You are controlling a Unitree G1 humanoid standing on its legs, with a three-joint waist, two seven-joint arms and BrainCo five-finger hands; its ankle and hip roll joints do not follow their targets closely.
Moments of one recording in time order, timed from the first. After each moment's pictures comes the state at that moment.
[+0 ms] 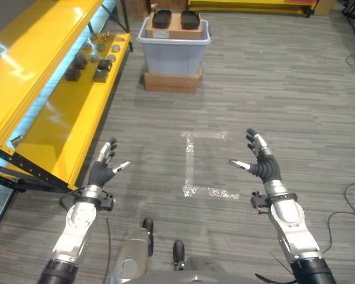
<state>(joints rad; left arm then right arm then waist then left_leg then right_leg) 0.07 0.38 -0.12 0.02 -0.23 -0.24 0.06 0.00 -0.44 0.03 -0.03 0.10 -0.26 -0.08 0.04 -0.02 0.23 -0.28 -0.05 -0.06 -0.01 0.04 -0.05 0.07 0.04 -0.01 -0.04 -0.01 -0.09</state>
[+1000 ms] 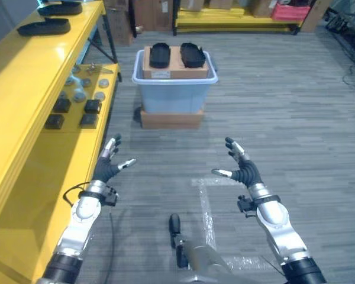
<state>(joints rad) -0.01 0.36 -0.17 0.05 -0.15 -0.21 0.04 0.06 -0.43 0.11 -0.04 0.04 -0.21 -0.03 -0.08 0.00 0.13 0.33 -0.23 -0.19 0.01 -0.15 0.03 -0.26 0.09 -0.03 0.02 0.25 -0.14</state>
